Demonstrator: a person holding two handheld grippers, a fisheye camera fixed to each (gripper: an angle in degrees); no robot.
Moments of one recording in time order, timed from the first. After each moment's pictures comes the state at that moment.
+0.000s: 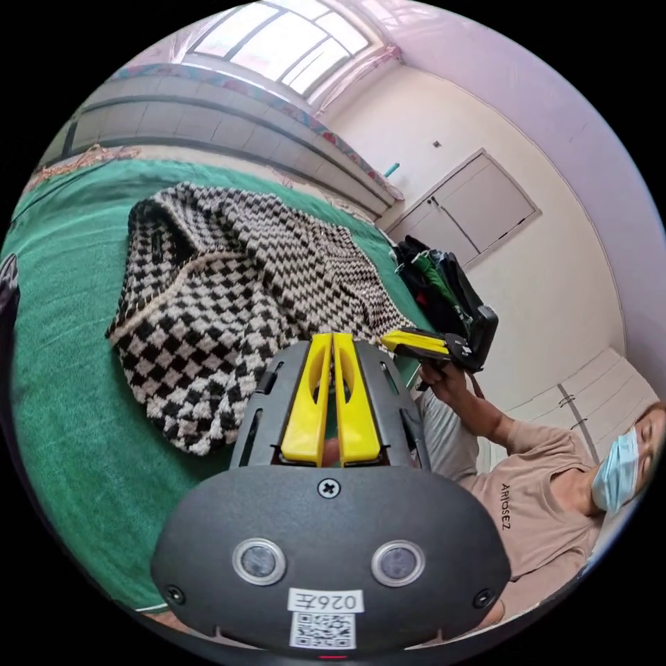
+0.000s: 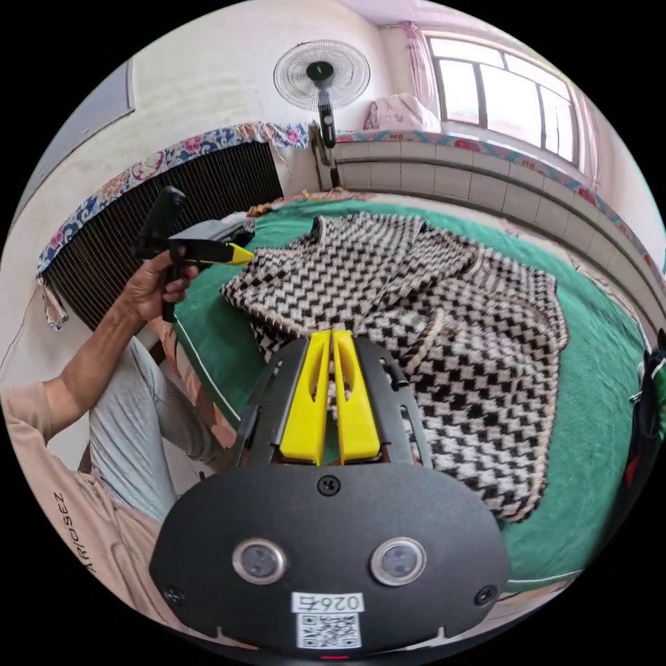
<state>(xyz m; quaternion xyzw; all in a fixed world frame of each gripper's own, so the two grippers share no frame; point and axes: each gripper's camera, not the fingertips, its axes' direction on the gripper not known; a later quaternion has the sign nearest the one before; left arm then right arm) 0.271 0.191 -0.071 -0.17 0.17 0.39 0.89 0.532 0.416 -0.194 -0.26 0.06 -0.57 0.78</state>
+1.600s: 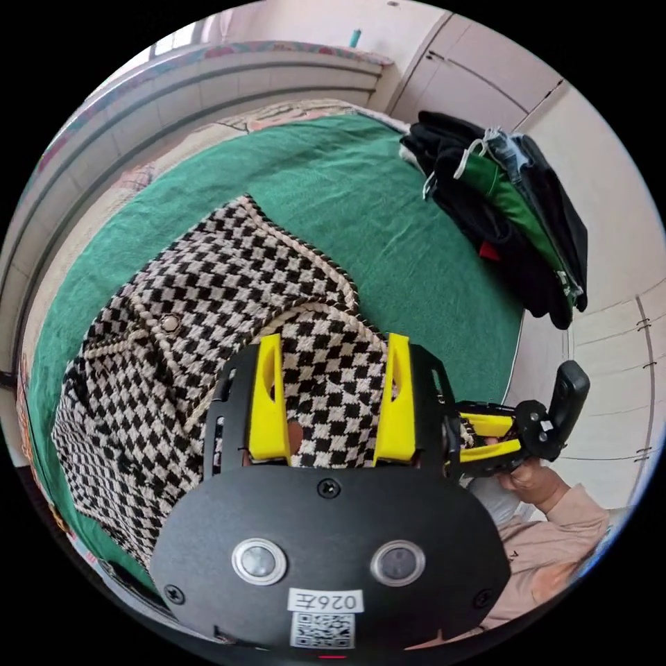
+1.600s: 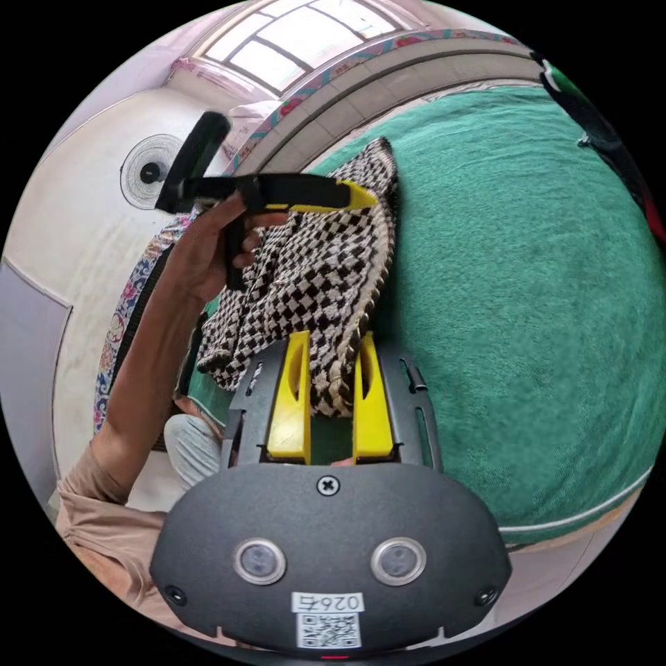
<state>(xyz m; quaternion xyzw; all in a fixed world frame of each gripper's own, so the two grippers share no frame) 0.803 0.407 0.299 -0.41 -0.08 0.55 0.72 0.500 0.069 -0.289 -0.32 0.07 -0.24 0.91</state>
